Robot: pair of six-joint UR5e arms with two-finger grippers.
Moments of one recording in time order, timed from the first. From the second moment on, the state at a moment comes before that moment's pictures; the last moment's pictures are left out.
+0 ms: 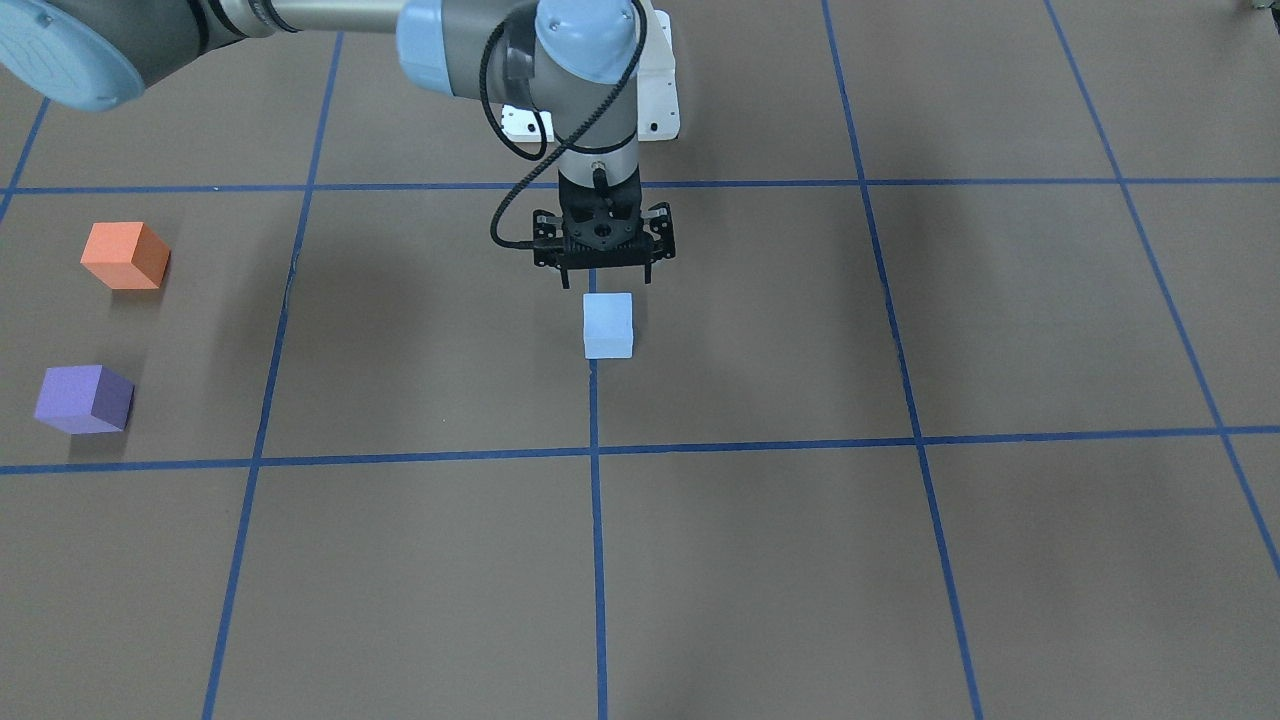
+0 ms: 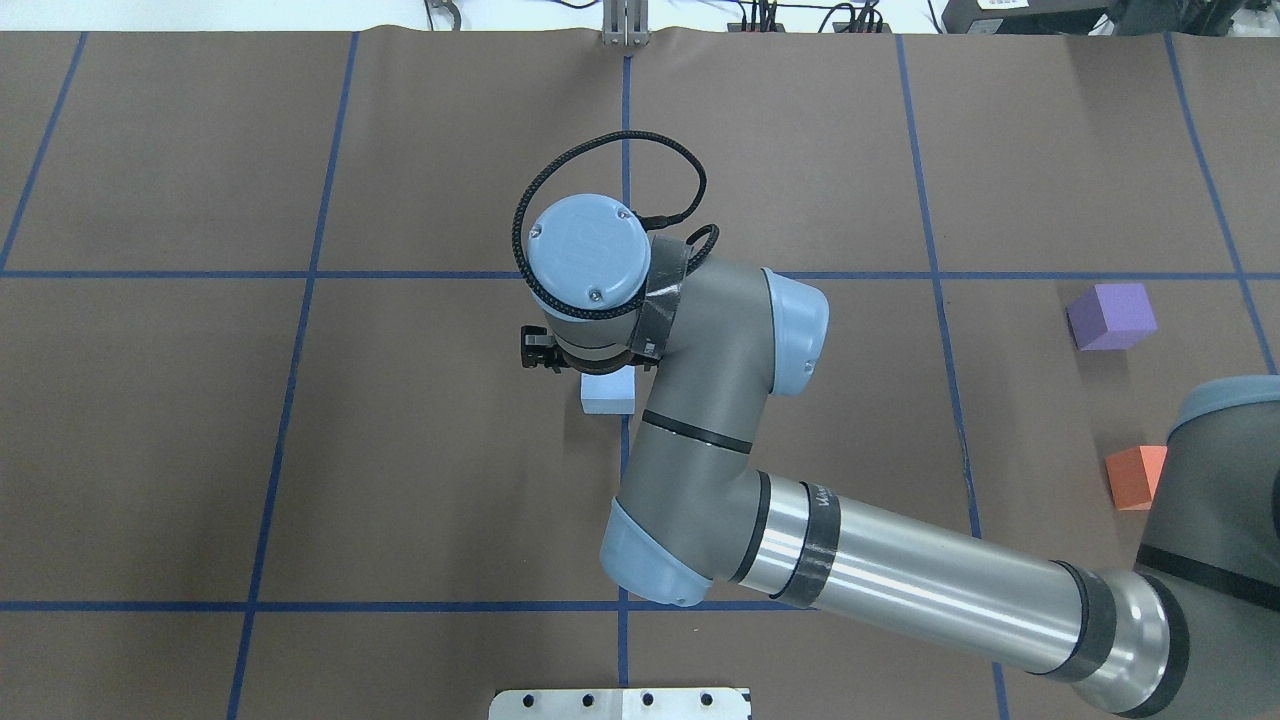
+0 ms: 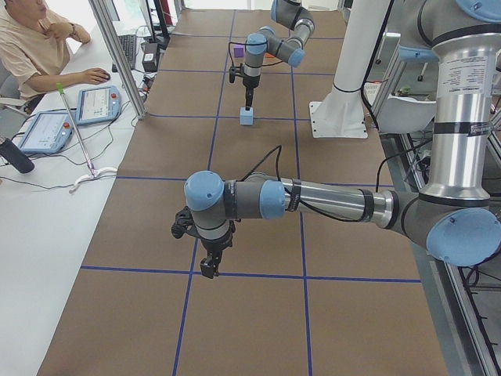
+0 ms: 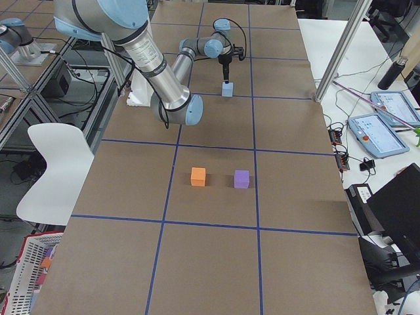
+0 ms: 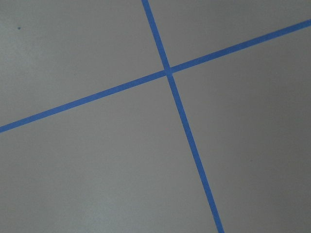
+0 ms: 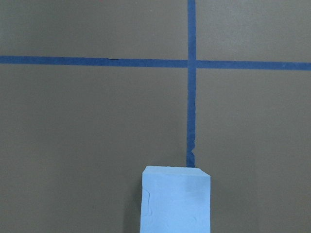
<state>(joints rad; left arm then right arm) -1.59 -1.55 -1.72 -1.40 -2.29 0.37 0.46 -0.66 1.49 -1.64 1.75 1.22</state>
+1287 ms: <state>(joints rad) -1.59 -1.55 -1.72 -1.40 -2.29 0.37 0.44 -0.71 1.46 -1.52 1.72 1.22</state>
